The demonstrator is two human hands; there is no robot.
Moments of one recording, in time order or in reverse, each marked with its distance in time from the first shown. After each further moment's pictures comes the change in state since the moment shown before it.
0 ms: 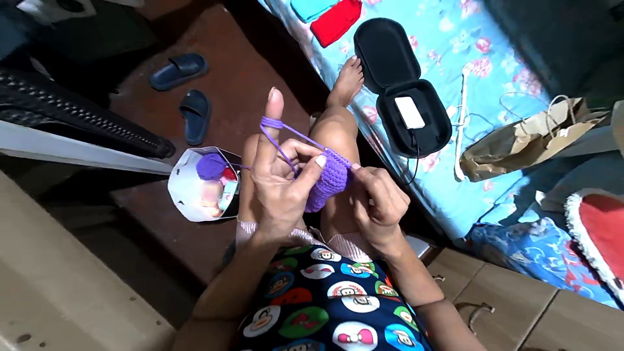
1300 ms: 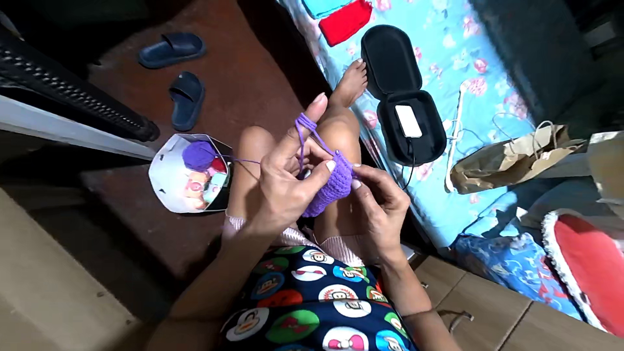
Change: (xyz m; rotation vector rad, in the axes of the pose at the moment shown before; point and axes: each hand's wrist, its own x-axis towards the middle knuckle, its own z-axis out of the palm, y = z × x) left_hand 0.005 -0.004 -0.006 0.084 -0.074 0.016; right_hand 0.001 -0.005 -0.006 0.522 -0.110 0.456
